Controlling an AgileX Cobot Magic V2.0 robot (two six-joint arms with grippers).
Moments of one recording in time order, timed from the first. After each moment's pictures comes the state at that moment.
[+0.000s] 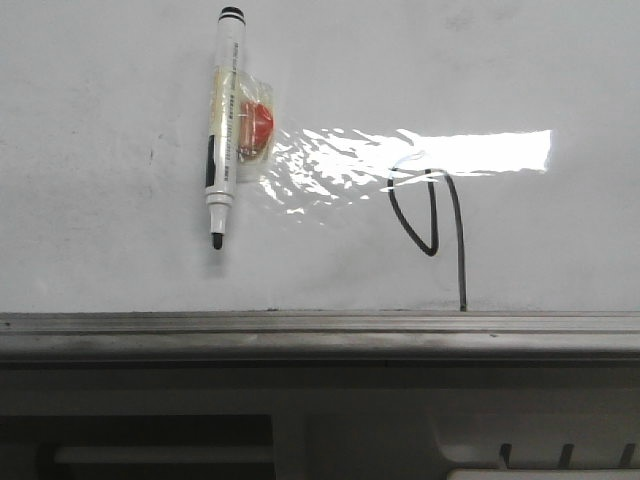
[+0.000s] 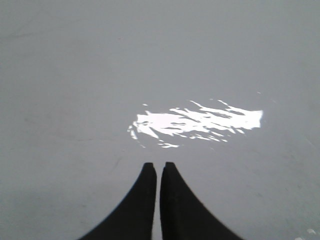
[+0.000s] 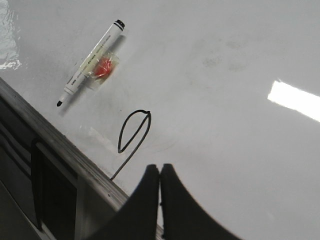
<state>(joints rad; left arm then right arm) -0.56 0.32 -0.01 -0.75 -0.48 0.71 0.59 0.14 -0.27 -0.02 0.35 -0.23</state>
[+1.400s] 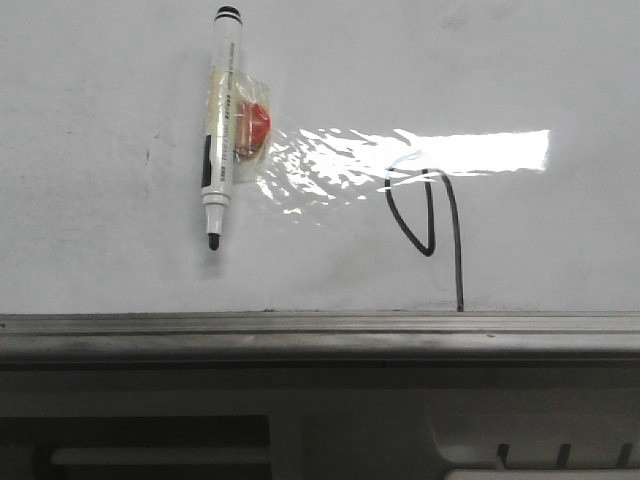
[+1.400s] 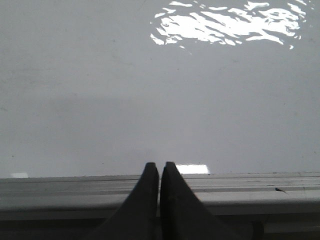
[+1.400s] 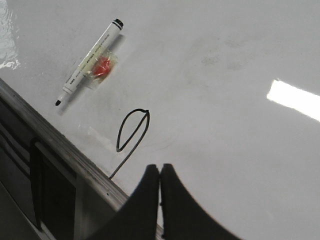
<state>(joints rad) -0.08 0.00 0.00 -0.03 0.33 0.00 0.59 0.14 -0.27 -0.02 0.35 -0.22</state>
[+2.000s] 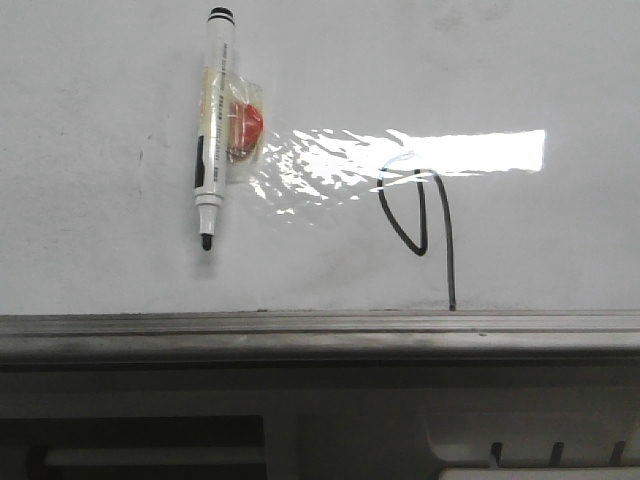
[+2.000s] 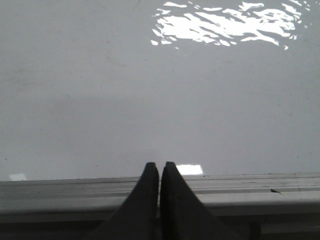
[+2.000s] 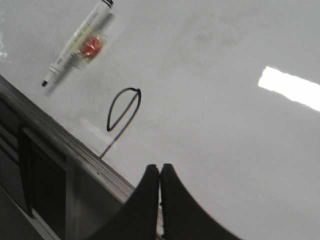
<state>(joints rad) -0.08 0.00 0.00 -0.03 0.33 0.00 0.53 0.14 -0.20 -0.02 0.33 -0.22</state>
